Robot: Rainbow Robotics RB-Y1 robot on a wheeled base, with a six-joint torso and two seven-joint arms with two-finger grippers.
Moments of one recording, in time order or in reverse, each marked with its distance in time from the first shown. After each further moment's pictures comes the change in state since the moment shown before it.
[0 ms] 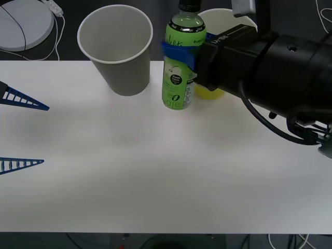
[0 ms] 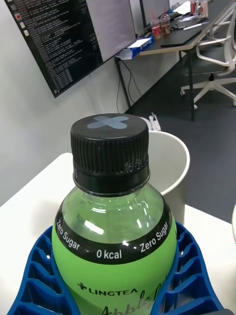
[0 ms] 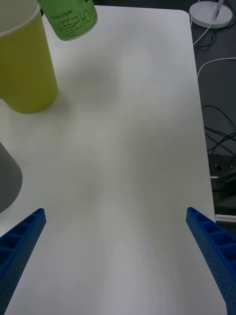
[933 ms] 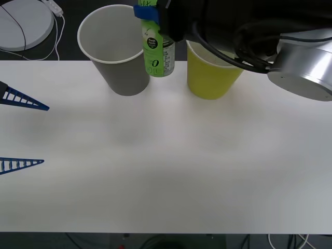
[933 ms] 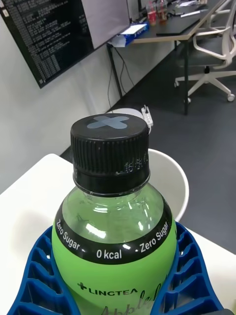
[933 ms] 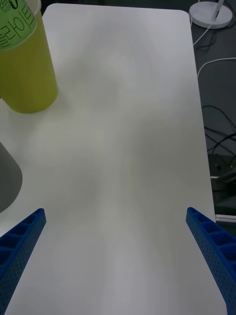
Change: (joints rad) right arm -0.387 0.176 0.113 0.308 -0.150 0.162 0.097; left arm 0.000 0.000 0.000 0.000 0.000 0.000 0.000
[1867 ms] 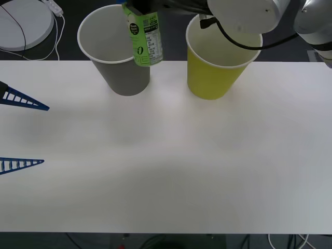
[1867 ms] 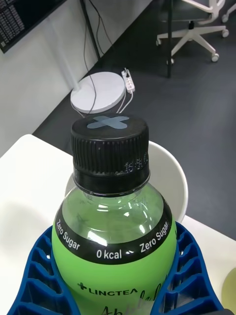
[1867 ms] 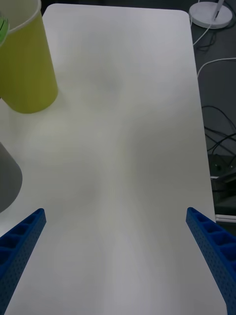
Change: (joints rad) right arm -0.263 0.246 0.002 0.291 -0.080 0.316 0.070; left arm 0.000 0.000 0.000 0.000 0.000 0.000 0.000
